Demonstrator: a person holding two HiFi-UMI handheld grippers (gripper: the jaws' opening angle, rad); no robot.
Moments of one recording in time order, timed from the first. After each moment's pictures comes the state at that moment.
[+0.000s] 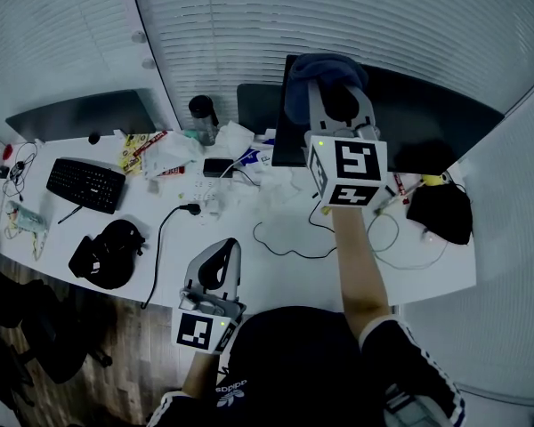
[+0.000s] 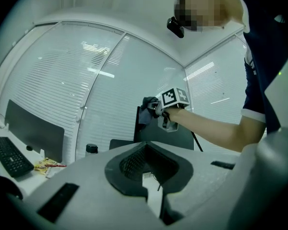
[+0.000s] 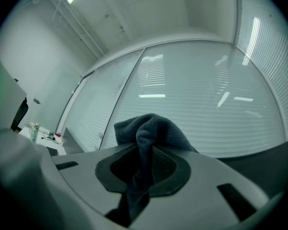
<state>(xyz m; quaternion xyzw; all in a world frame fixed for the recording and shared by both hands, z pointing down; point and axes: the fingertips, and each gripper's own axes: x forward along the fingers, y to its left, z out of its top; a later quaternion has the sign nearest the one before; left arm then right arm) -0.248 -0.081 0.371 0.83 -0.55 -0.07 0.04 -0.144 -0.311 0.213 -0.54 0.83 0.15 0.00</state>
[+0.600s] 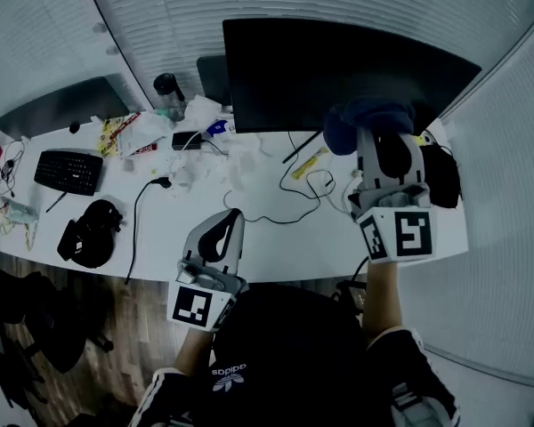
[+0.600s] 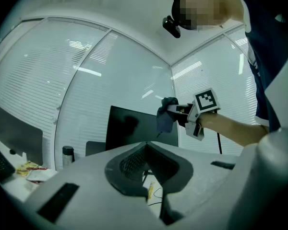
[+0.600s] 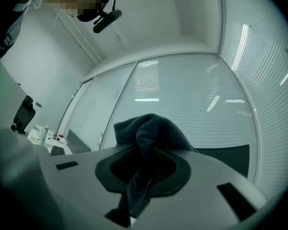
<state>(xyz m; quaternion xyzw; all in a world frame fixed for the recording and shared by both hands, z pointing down) -0.149 -0.065 0.347 0.87 -0.49 -0.05 0.01 0.021 -0.174 0.217 -0.54 0.83 0.15 0.03</state>
